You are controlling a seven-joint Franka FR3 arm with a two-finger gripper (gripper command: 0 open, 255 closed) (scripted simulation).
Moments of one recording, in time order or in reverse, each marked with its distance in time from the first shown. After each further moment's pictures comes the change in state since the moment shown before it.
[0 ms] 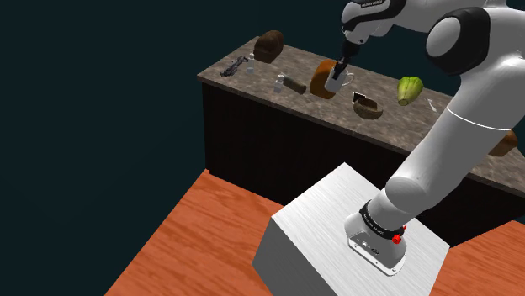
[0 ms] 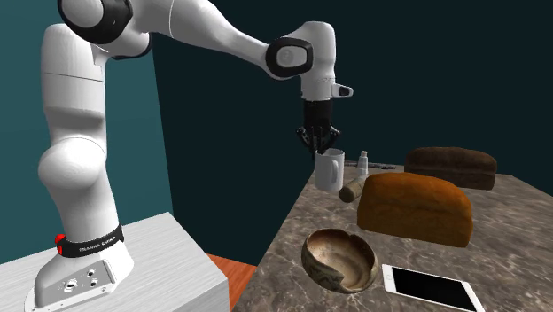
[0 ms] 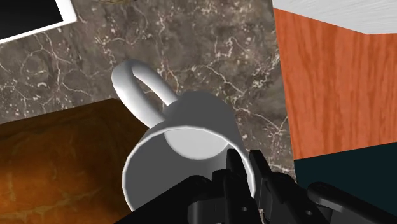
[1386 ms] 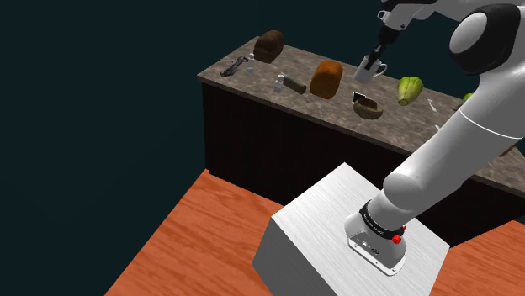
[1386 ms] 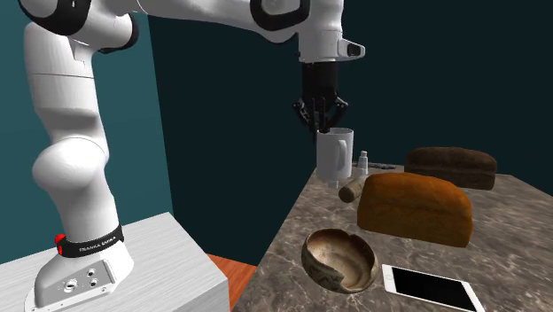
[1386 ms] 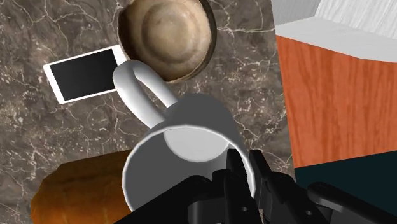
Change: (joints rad) arm -0.092 -0.108 -0.087 0.072 -0.043 -0.177 -0.154
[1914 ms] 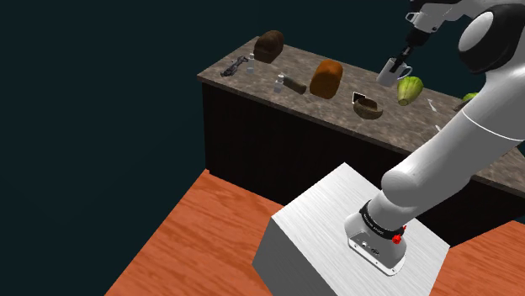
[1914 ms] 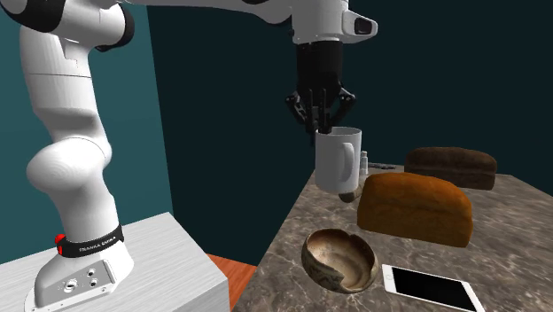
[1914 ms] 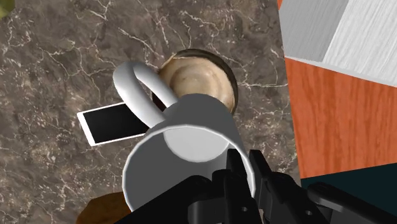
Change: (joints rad) arm -0.091 -0.023 -0.087 0.017 -0.004 -0.047 -0.175
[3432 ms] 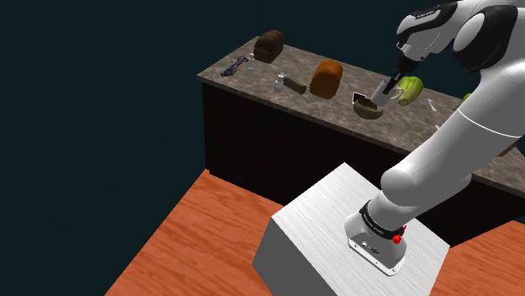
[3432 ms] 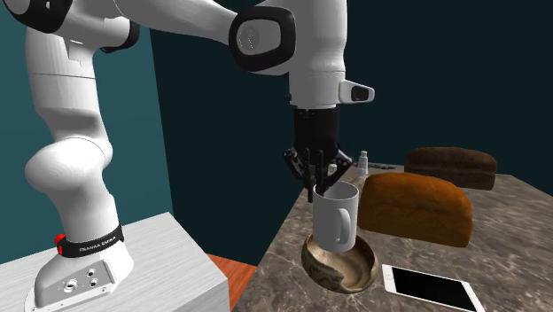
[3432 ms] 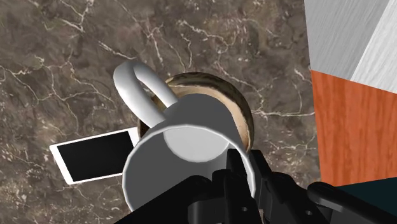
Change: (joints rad) arm -0.026 0.037 -0.023 -0.219 0.032 0.243 -0.079
